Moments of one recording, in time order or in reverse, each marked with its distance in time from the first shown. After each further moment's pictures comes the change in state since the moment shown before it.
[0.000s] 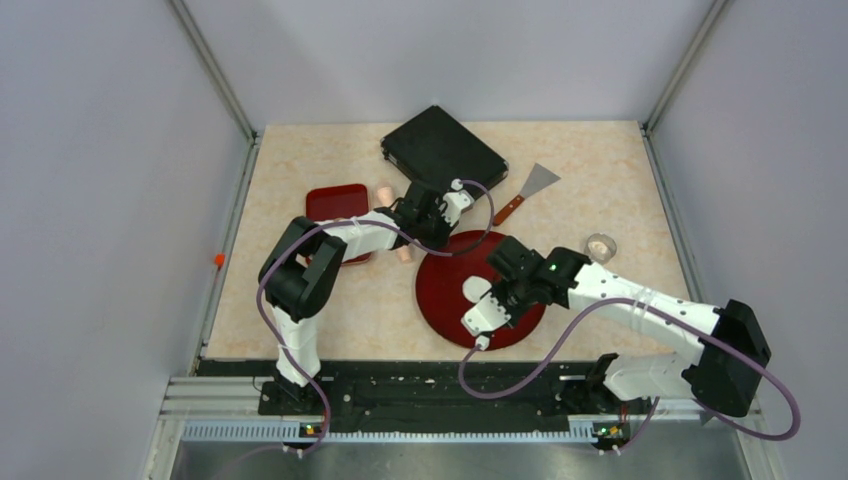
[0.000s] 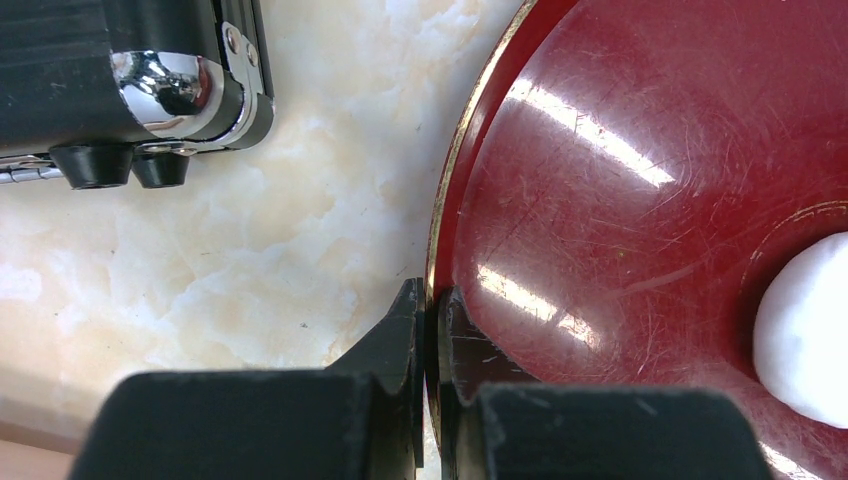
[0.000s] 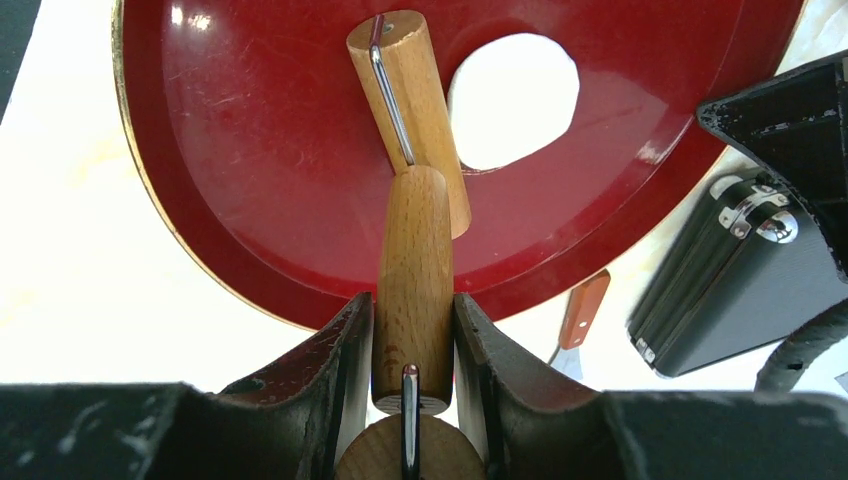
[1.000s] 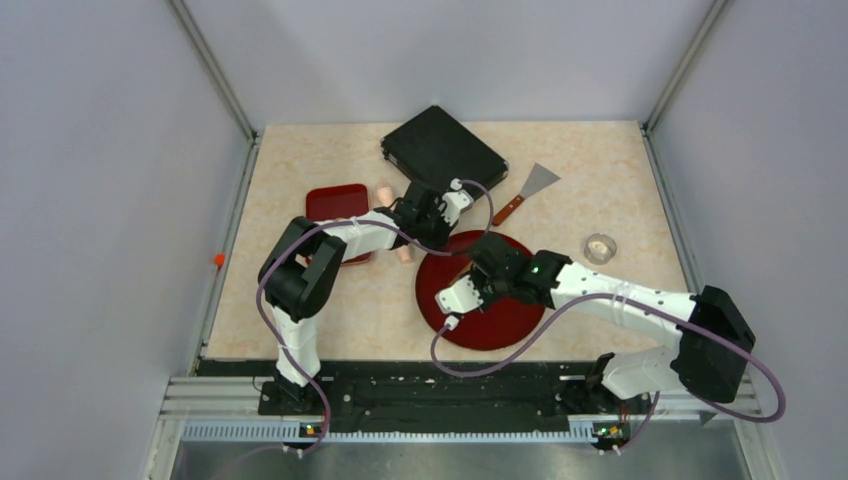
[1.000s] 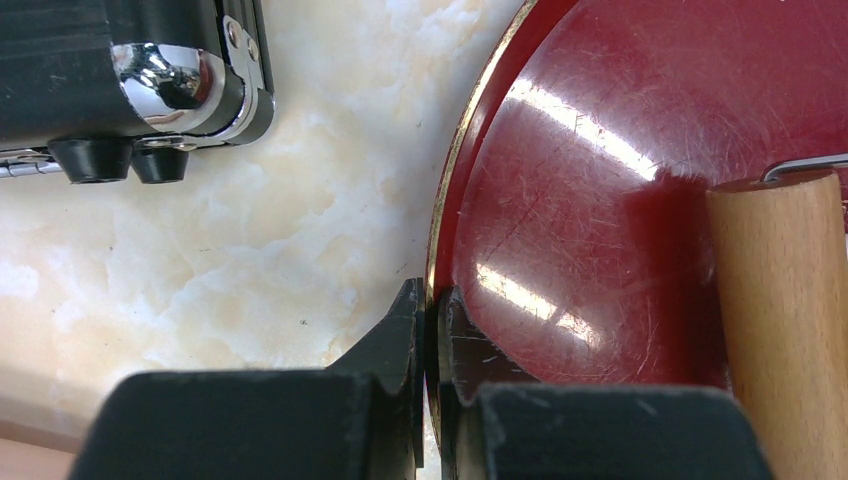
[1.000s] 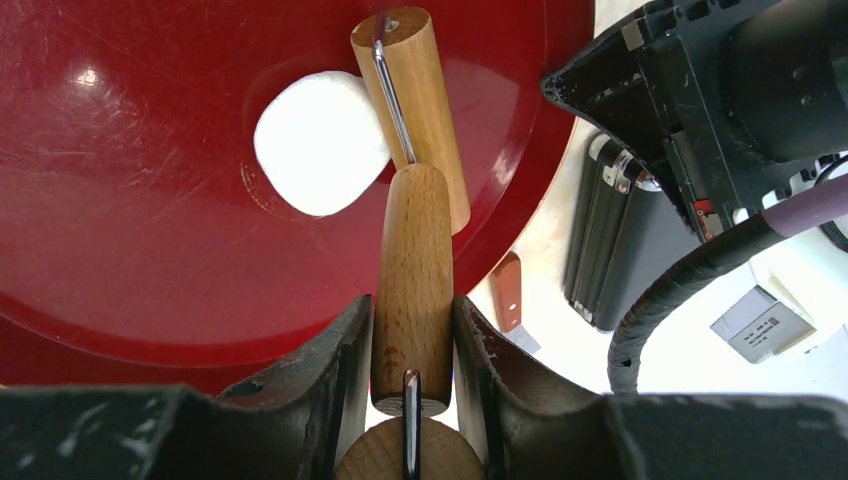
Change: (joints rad) left arm 0.003 -0.002 -0.002 -0.001 0.004 -0.004; right arm 0.047 0.079 -0.002 0.297 0.121 0.159
